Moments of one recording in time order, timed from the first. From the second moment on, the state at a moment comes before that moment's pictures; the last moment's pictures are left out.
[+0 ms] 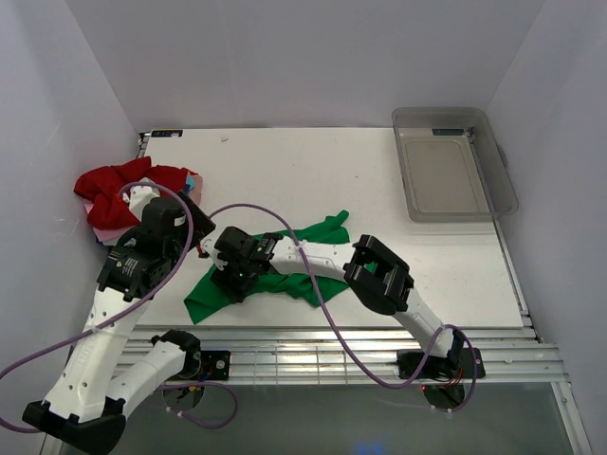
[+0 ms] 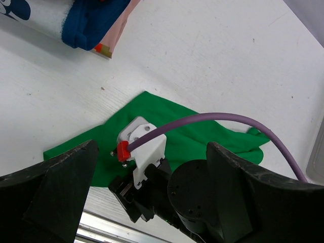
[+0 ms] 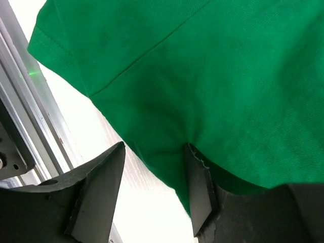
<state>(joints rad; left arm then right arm) -0.37 0.84 1.11 -0.95 -0.46 -0.83 1.20 2.27 1.80 -0.51 -0.25 0.08</state>
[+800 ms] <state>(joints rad) -0.37 0.78 1.18 -0.99 -0.61 -0.83 1.18 2.11 1.90 -0.82 0.13 0.14</state>
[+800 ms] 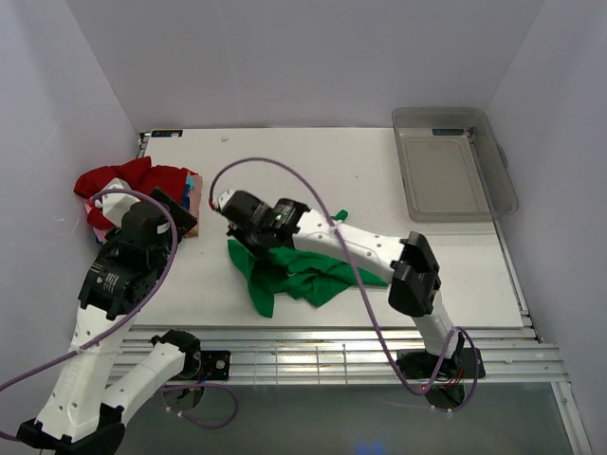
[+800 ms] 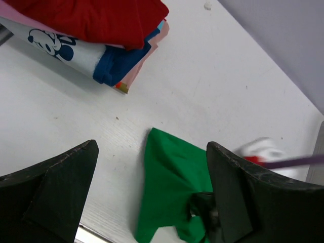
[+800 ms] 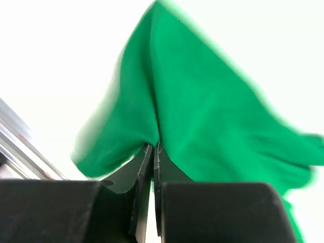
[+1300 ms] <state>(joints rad) -0.37 0.96 1.15 -0.78 -0.46 -0.78 1.10 1.46 2.18 -1.05 0.72 0.22</state>
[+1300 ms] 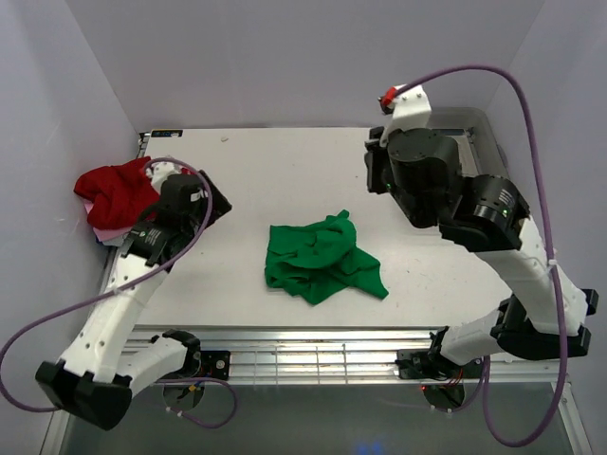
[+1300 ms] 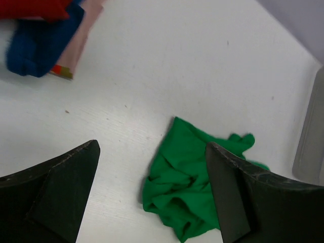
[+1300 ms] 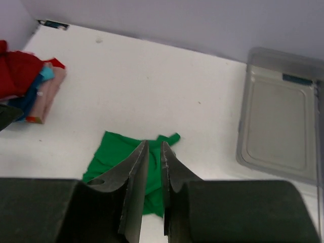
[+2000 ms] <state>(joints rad) -0.38 1.17 1.05 -0.68 -0.12 -0.71 1.04 1.66 1.35 -0.70 0.17 0.24</state>
